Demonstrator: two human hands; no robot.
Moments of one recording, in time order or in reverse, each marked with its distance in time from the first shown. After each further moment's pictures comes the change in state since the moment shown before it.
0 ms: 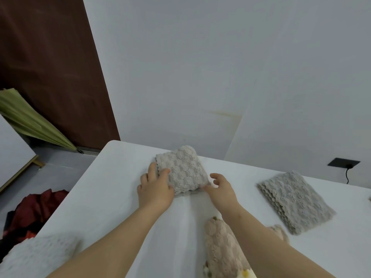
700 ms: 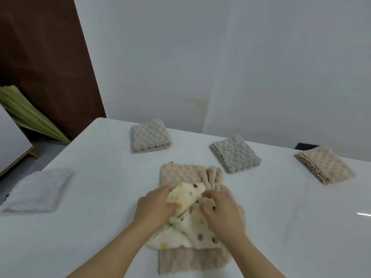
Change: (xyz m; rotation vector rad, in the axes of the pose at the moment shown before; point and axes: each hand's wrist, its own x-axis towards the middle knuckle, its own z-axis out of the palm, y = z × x) left_hand -0.221 0.057 0.045 -0.028 -0.120 0.177; right_hand -0.198 0.118 -0.097 -0.482 0.132 -0.310
